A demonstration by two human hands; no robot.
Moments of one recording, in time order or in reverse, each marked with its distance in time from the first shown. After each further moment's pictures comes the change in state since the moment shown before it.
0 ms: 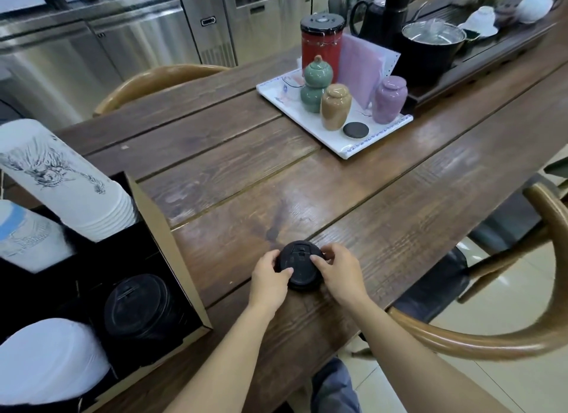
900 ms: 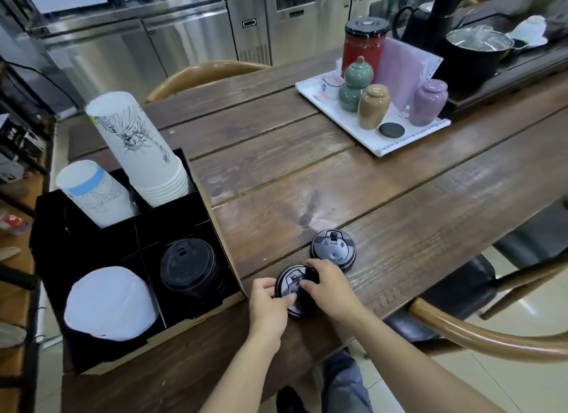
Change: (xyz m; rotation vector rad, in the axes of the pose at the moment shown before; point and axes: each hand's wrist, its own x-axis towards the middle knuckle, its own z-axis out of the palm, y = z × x) left_hand -0.070 -0.054 -0.041 -0.336 0.183 -0.234; right_hand -0.056 -0.021 0.047 -0.162 -0.342 -0.225
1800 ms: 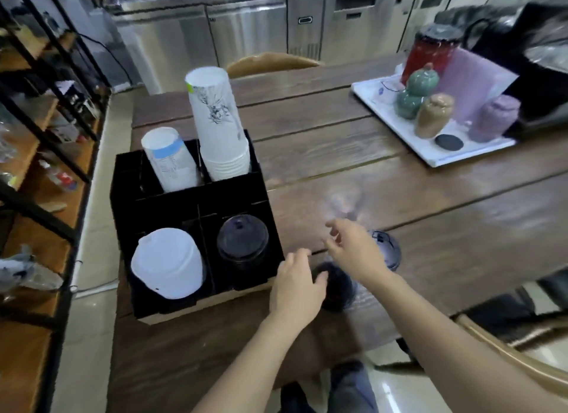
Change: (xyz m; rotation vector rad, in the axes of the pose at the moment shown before) left_hand -0.014 0.022 -0.050 0.644 -0.010 0.472; right_hand 0.023 -0.068 -0.010 -0.247 0.106 -0.313
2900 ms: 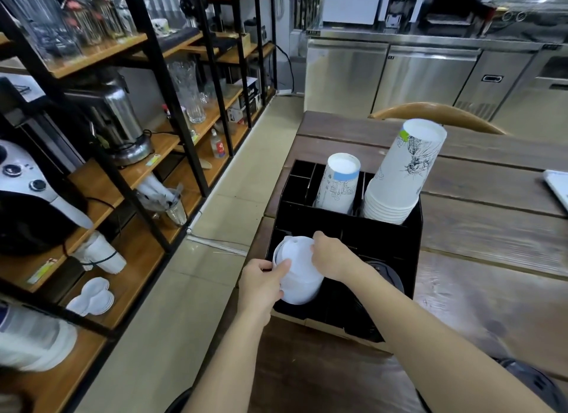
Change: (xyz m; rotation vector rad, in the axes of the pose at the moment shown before) left_hand -0.024 -0.135 -0.145 -1.024 0.637 -0.685; right_hand 0.068 -0.218 0.086 -0.109 -0.568 -0.297
